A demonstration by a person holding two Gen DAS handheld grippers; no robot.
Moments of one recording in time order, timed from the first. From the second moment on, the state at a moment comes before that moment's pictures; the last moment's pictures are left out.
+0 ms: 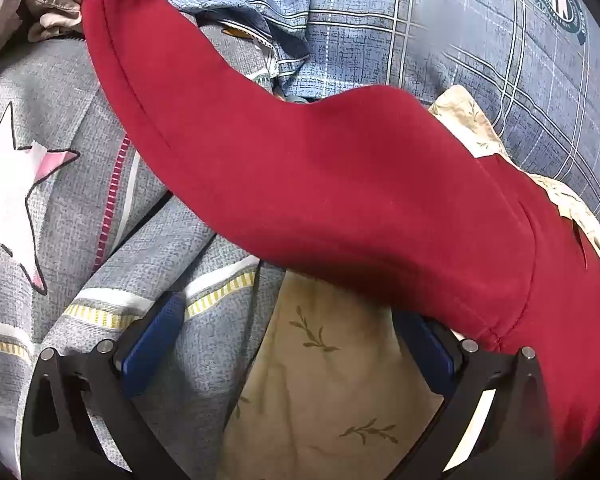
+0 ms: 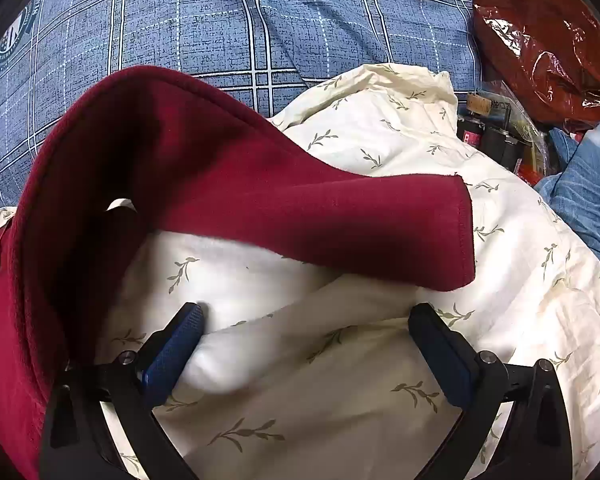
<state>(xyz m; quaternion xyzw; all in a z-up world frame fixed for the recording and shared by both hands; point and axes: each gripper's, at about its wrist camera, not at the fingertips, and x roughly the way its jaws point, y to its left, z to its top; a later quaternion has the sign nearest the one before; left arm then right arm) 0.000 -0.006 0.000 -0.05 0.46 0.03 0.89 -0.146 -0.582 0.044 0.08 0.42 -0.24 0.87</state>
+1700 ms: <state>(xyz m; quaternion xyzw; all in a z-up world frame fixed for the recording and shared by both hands) -0.067 -0.080 0.096 0.00 0.33 -0.01 0.94 -0.136 -0.295 0.126 0.05 0.35 -0.03 0.93</state>
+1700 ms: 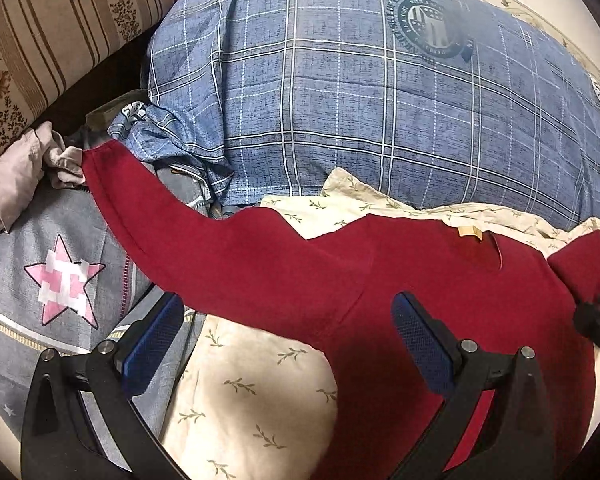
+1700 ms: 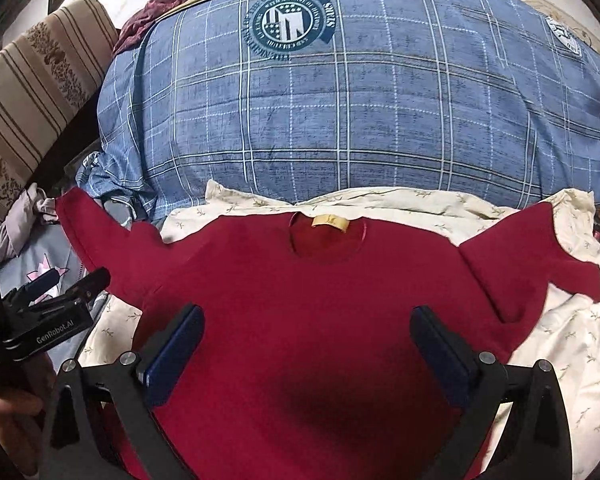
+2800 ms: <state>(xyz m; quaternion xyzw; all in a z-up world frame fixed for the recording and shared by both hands) -0.024 -0.046 0.066 -0.03 0.35 0.02 0.94 -0.089 -0.264 0.068 0.07 0.40 -0.01 0.92</state>
